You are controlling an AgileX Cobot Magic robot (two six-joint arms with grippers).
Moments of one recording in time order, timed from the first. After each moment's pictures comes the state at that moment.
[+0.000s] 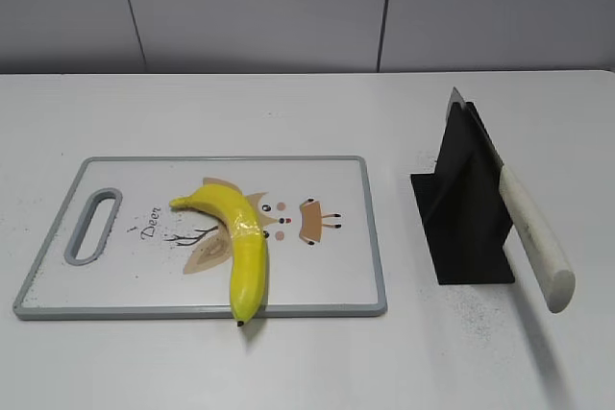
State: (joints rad) left arm -0.26 0.03 -0.48 -0.09 1.09 0.16; right arm 0.41 -0.01 -0.50 -0.01 1.05 0.05
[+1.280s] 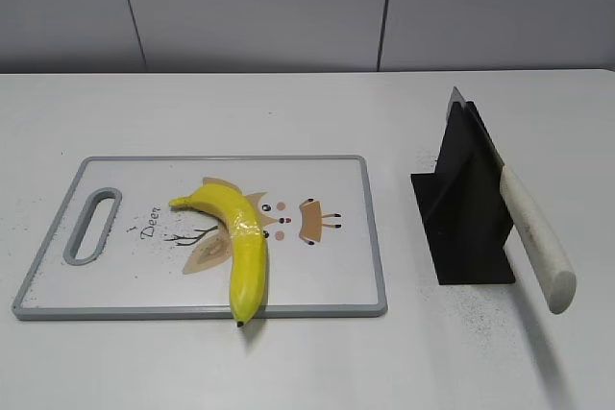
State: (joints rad) left arm -0.02 0.03 -0.48 -0.09 1.09 0.16; right arm 0.01 -0.01 -0.50 0.00 1.05 0.05
